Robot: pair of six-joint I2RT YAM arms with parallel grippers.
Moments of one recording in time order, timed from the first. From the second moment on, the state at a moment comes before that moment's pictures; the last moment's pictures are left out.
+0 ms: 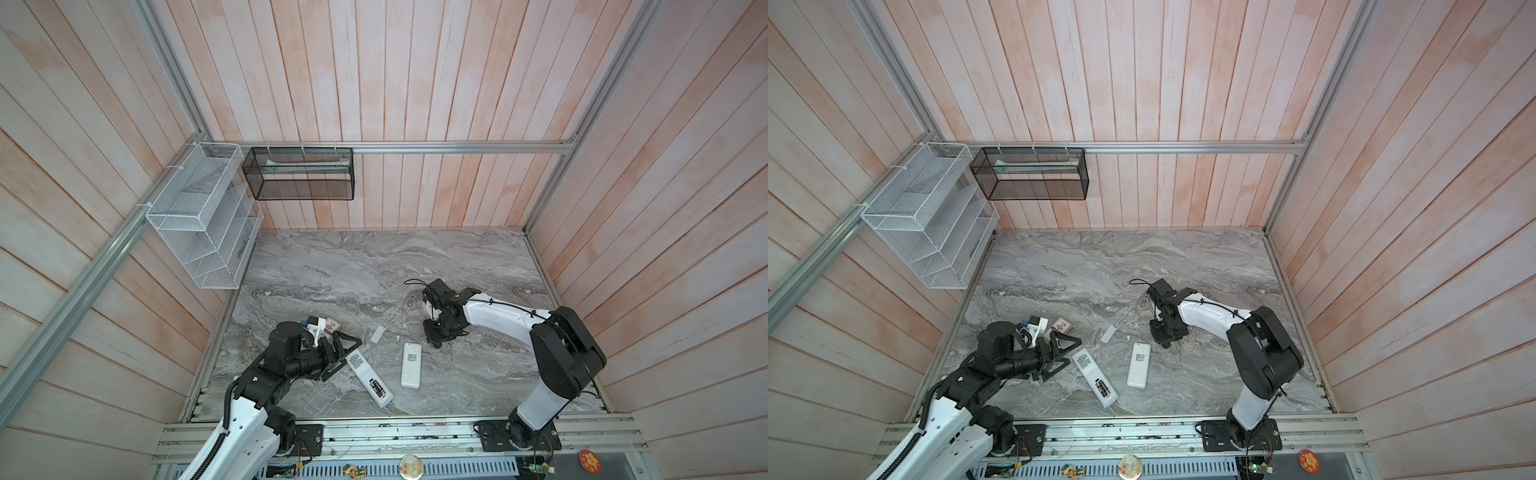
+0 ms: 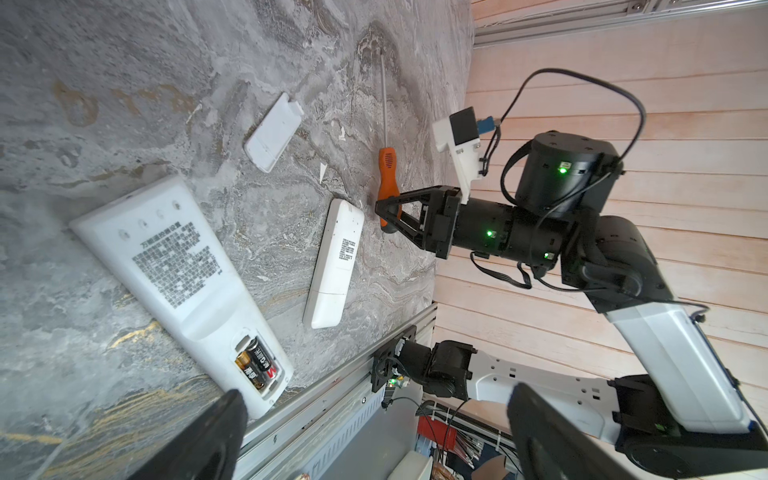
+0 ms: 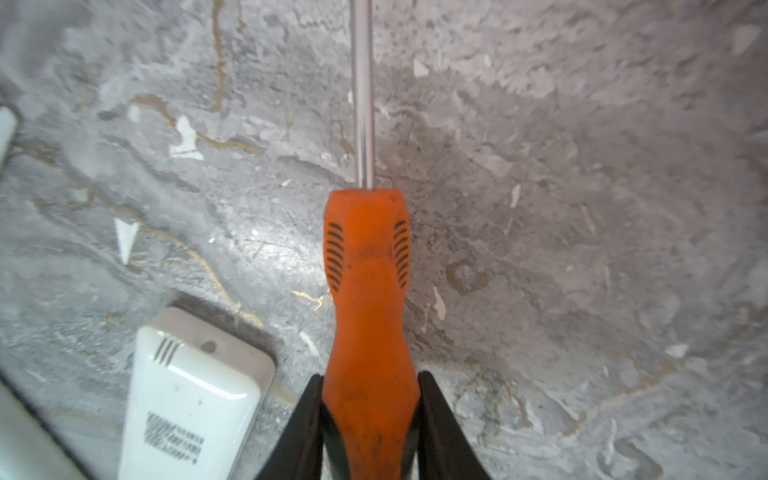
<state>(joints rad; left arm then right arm) -0.35 0.61 0.44 -0.46 0.67 -1.06 0.64 1.67 1.04 -0.74 -0.09 0.33</state>
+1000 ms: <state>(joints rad) -0.32 0.83 0.77 -0.17 0.73 -1.07 1.09 1.49 1.52 -0.97 -0.02 0.24</state>
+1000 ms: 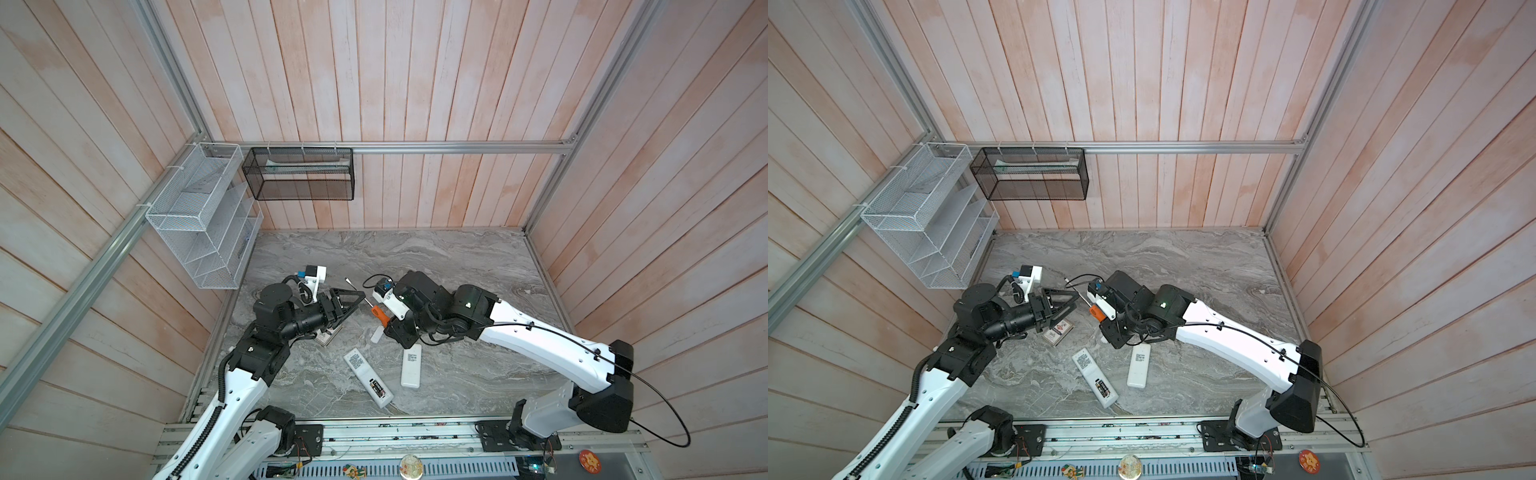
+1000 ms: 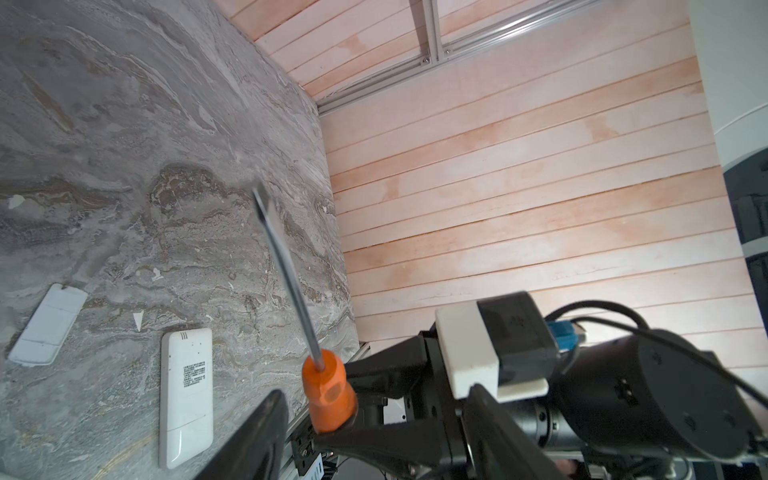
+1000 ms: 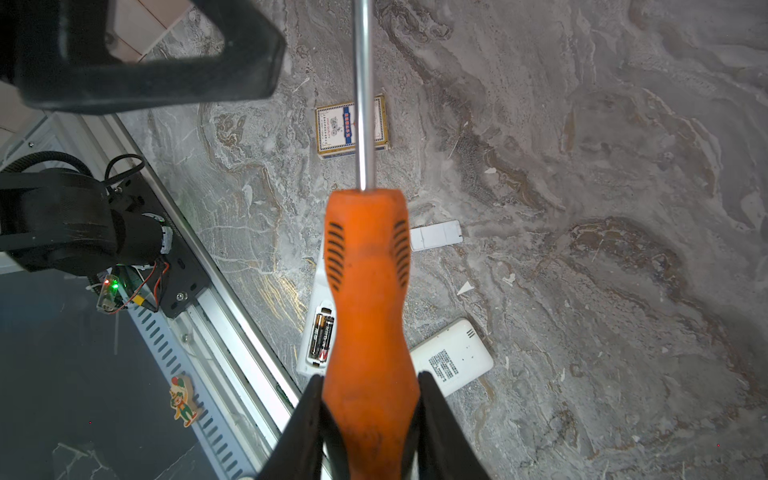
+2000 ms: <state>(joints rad) -0.31 0.88 0.80 -0.26 0.64 -1.01 1.13 1.54 1.56 -0.97 -0.02 0.27</state>
